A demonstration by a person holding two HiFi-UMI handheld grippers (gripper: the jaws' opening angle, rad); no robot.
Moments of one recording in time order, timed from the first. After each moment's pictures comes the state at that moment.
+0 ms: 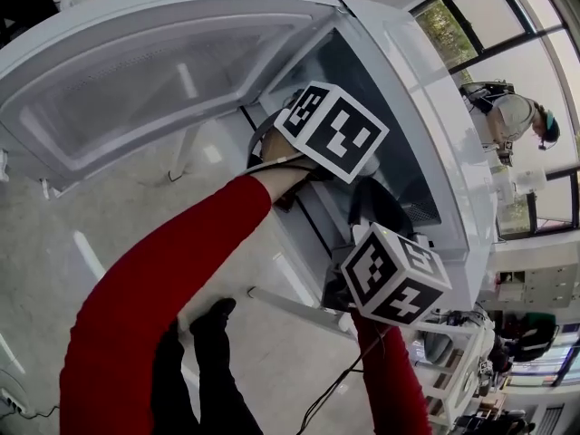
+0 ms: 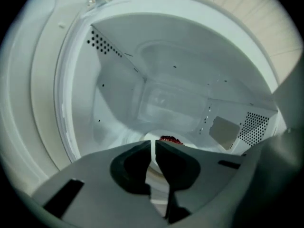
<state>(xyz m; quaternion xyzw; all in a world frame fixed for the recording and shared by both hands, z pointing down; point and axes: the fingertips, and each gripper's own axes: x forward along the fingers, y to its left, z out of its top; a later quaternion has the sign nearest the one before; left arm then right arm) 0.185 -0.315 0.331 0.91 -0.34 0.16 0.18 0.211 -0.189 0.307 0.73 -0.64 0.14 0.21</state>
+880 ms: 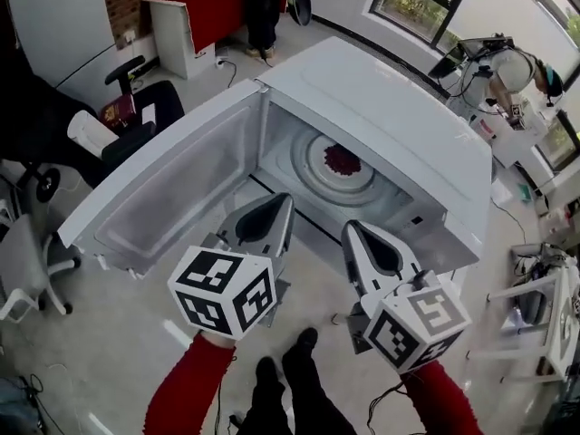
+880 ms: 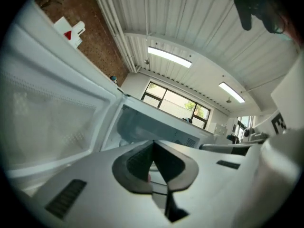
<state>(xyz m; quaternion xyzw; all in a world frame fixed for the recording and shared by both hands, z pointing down) 0.069 -0.188 0.258 0.93 -0.30 0.00 0.20 0.130 -0.120 0.241 0.62 -0.76 0.16 0.05</state>
